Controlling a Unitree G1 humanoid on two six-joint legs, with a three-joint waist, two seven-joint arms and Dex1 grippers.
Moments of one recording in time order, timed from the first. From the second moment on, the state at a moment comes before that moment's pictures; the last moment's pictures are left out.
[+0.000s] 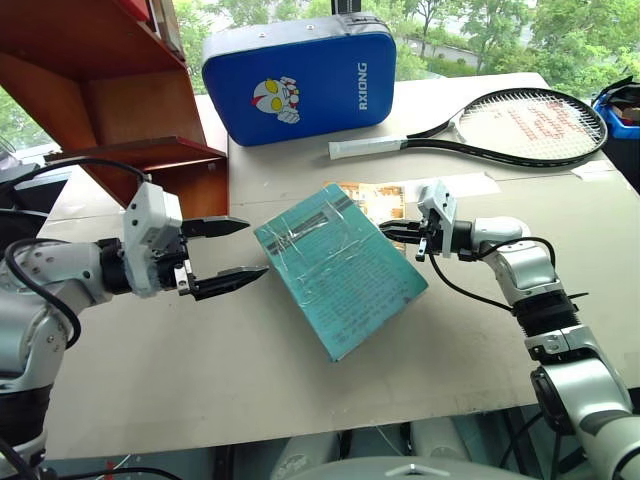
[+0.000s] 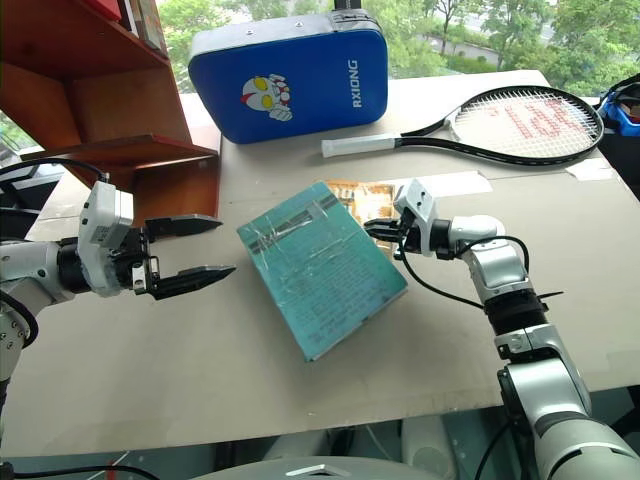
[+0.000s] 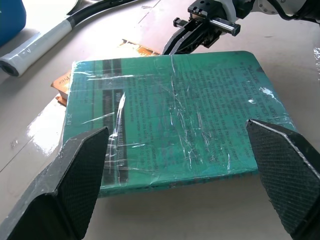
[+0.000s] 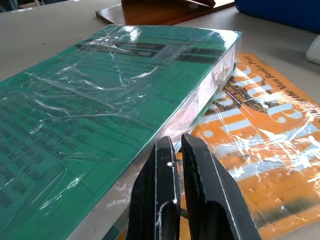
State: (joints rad) left arm -0.11 1.00 0.35 -0.31 -0.71 0.53 -1.15; right arm -0.66 -0.37 0.16 0.31 0.23 0.26 1.07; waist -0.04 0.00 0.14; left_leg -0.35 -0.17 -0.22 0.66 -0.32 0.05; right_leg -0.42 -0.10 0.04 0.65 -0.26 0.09
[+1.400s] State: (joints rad) left arm 0.14 0.45 0.10 -0.27 -1.83 0.95 -0.02; right arm -0.05 -0.77 -0.24 -0.54 0.84 0.63 1.05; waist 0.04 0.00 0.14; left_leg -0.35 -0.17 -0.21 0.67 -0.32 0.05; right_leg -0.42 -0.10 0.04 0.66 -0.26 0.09
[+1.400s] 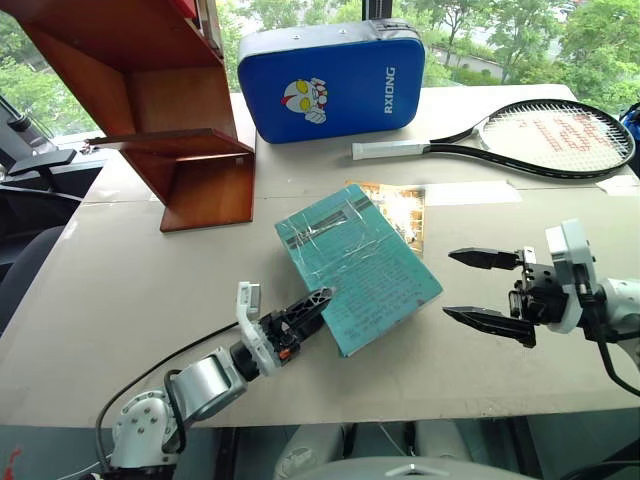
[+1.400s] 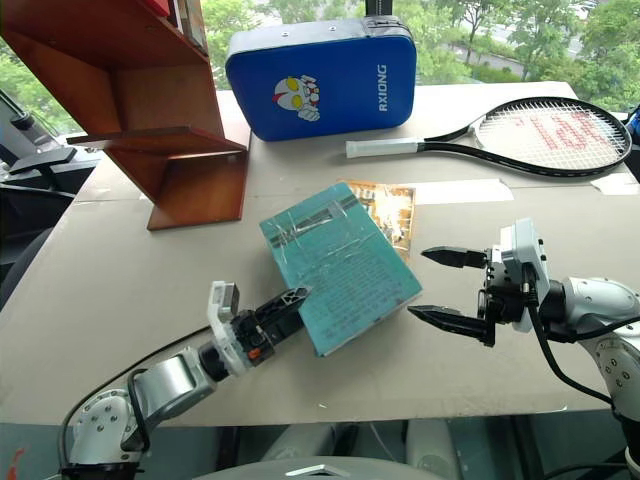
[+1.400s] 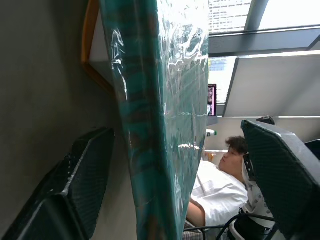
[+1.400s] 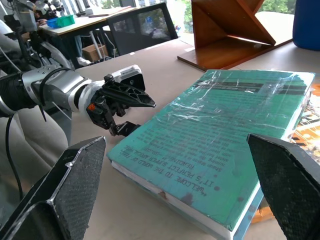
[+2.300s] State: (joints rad) left arm -0.57 1.06 0.04 -0.55 -0.75 0.63 -0.49; right arm -0.30 -0.72 -0.37 -0.37 1.15 0.72 0.88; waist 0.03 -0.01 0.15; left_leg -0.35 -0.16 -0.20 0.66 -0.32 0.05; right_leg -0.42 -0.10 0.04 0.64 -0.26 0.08
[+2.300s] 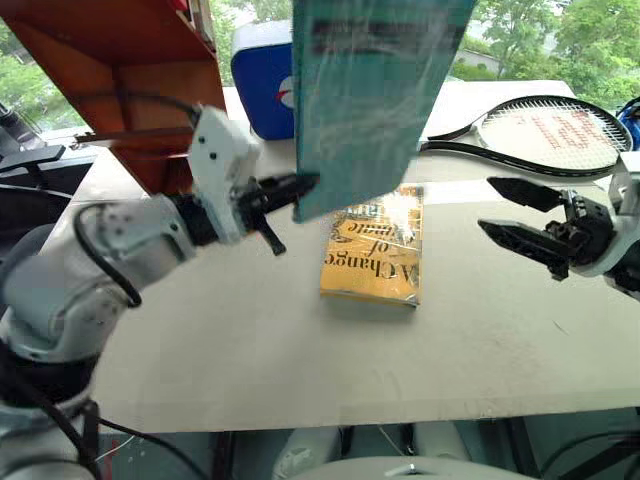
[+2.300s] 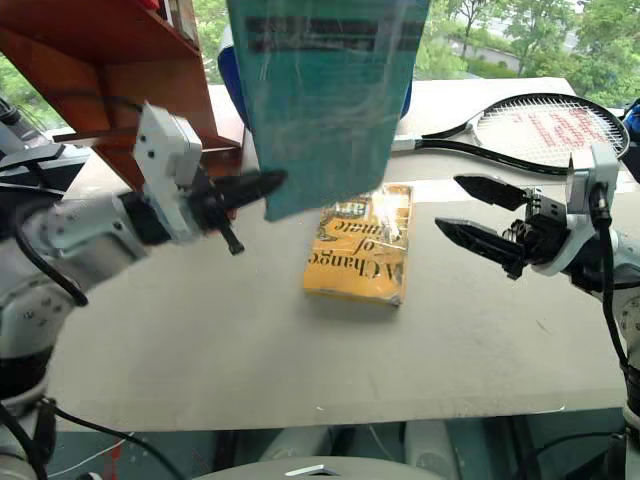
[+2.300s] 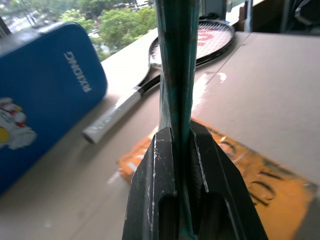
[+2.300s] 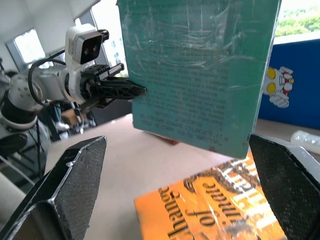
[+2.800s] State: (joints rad) left arm -0.61 1.37 -0.07 -0.19 0.14 0.17 -0.63; right arm -0.47 -0.68 -0.37 -0.26 1.22 0.74 0.79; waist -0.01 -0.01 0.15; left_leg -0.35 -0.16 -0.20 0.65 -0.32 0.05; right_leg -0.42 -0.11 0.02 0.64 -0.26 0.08
